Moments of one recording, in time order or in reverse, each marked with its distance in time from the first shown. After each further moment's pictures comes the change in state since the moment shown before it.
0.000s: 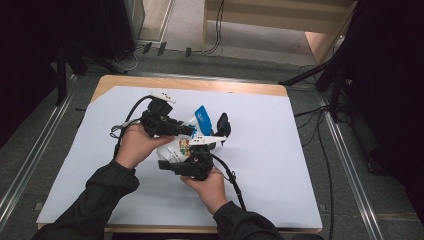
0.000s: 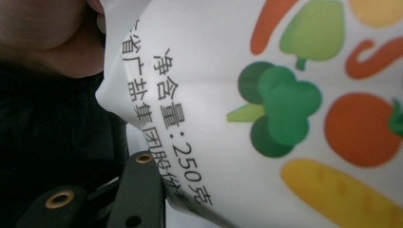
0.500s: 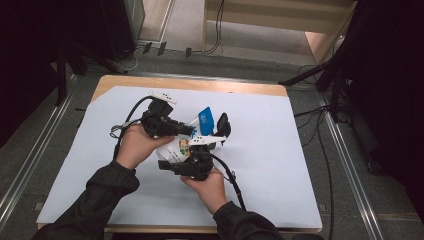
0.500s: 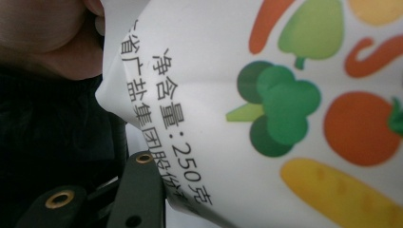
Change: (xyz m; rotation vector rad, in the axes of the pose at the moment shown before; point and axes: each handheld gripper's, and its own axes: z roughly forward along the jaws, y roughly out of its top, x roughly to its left) left arm -0.003 0.000 0.000 0.008 0.008 0.013; right arm 0.001 0.000 0.000 0.001 -0.006 -0.004
